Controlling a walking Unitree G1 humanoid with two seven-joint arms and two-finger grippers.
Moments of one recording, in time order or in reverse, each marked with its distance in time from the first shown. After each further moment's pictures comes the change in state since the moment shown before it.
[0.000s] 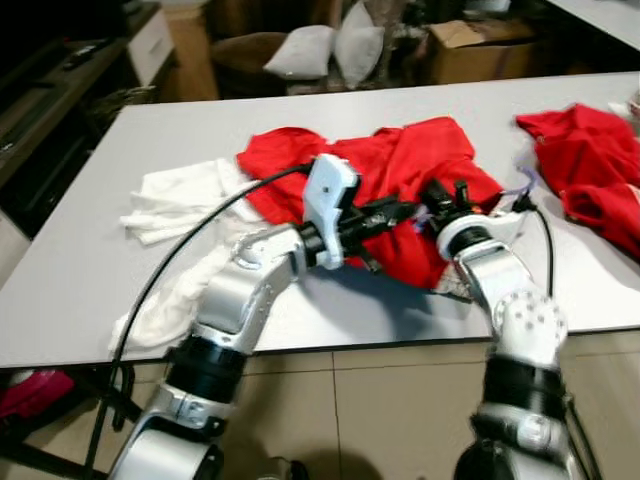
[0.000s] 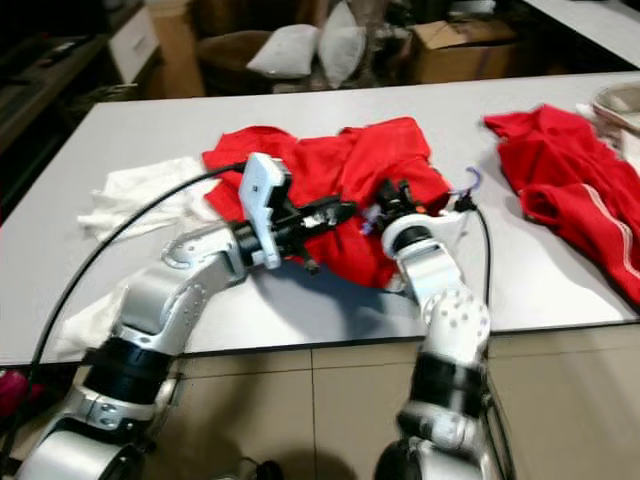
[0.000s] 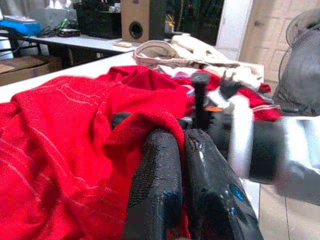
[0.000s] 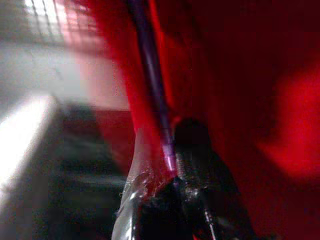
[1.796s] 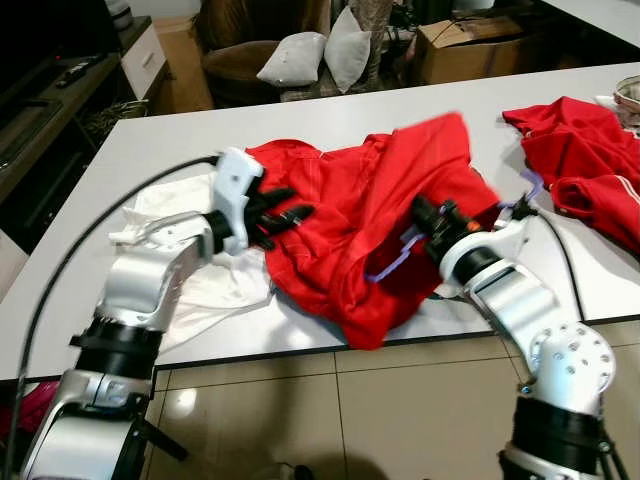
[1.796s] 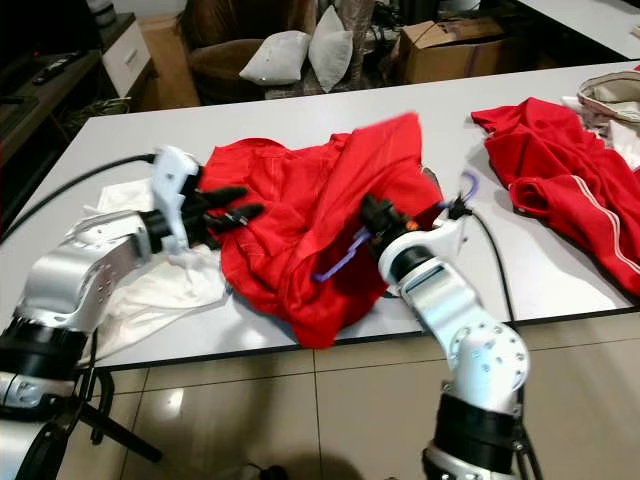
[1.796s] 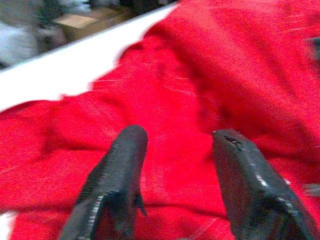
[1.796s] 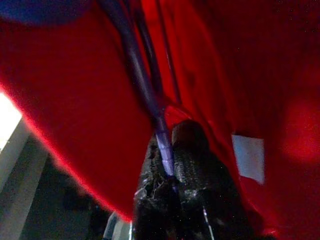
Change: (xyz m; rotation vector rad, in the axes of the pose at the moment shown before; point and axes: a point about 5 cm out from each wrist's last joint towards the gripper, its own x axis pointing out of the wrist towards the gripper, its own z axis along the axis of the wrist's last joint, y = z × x) left arm -0.091 0.079 -0.001 0.081 0.216 0.352; right arm -0.031 0.008 0.005 -0.063 0.122 0.038
